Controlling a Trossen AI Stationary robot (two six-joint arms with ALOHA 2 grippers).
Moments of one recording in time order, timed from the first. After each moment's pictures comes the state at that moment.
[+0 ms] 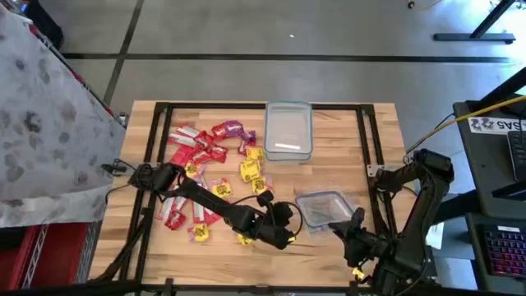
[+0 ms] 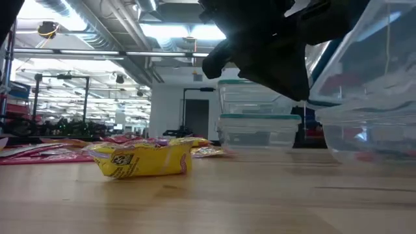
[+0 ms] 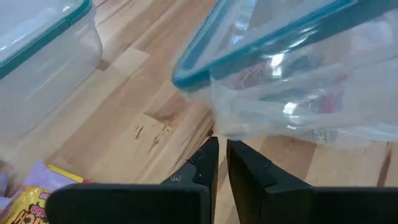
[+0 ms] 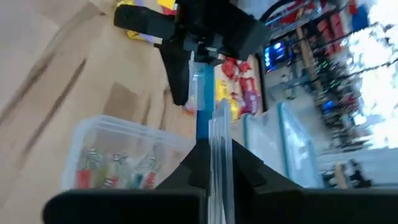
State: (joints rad) left arm -0.40 2.25 1.75 -0.39 -0.77 -0.63; right arm 1.16 1.68 1.28 -1.36 1.07 0.75
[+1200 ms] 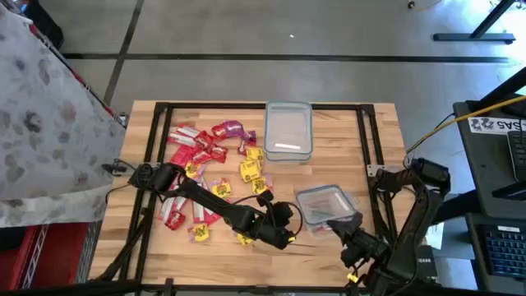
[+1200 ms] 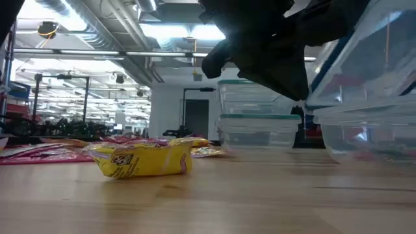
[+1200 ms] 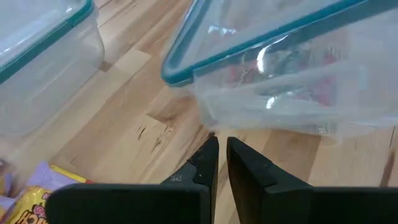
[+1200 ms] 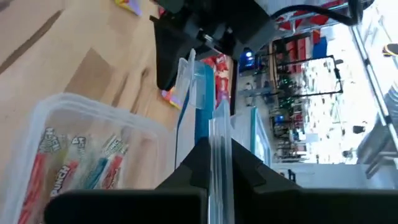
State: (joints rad) left arm -0.40 2.25 1.75 -0.39 -0.78 -0.62; right arm 1.16 1.79 1.28 -1.48 1.11 0.74
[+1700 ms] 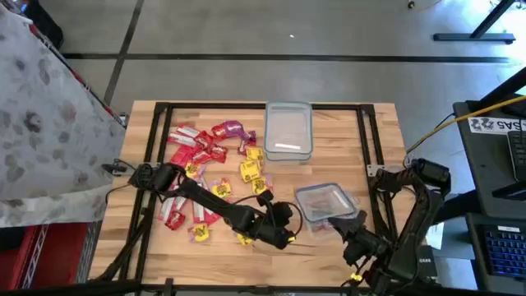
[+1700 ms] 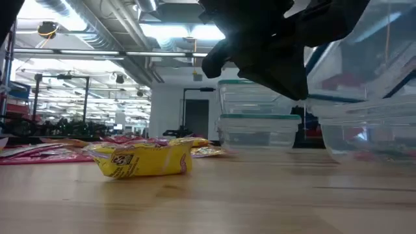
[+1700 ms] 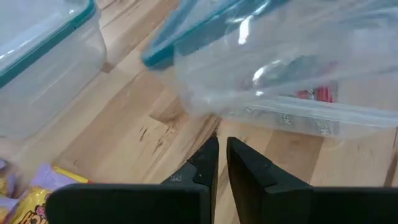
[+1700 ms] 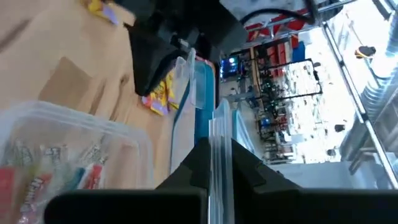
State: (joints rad) left arm -0.41 2.25 1.74 -0.37 -0.79 -0.62; right arm 1.16 1.78 1.24 -1.57 1.19 0.87
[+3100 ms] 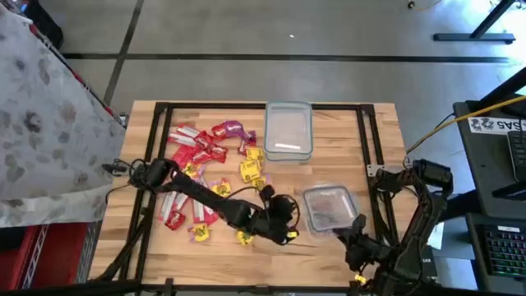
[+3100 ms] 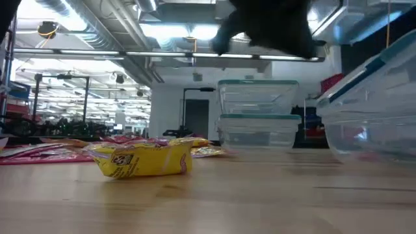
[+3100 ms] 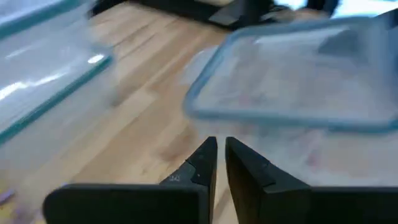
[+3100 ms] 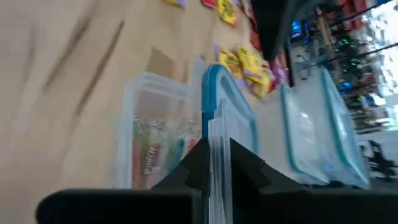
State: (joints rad) left arm -0.38 2.16 1.71 -0.16 -0.74 -0.50; right arm 1.23 1.78 1.20 -1.26 0.94 0.94
